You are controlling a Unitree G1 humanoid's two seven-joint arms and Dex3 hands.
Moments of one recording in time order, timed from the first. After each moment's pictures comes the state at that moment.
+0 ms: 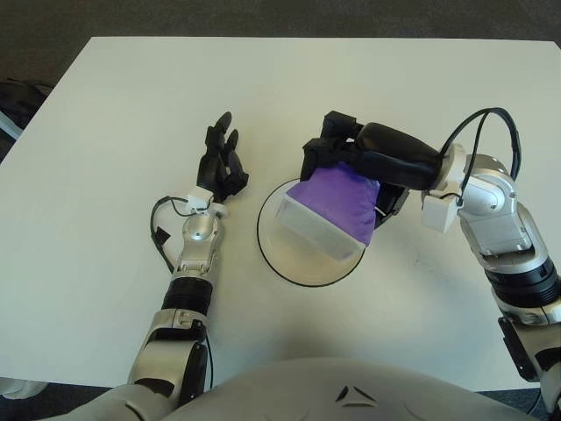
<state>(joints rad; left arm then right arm) -0.25 0.04 0.05 0.44 -0.03 -0.23 -0.02 -0.44 -0.53 0.23 -0.46 -0.23 -0.24 0.62</state>
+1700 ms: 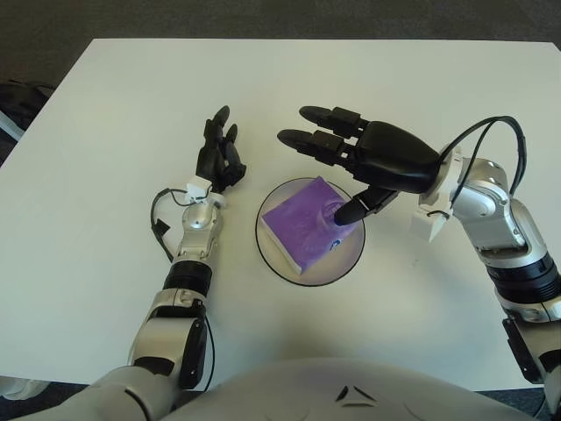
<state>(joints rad) -0.37 0.07 0.07 0.62 -0.05 -0.38 -0.03 -0.45 -0.57 0.22 -0.36 -0.38 -0.45 0.55</state>
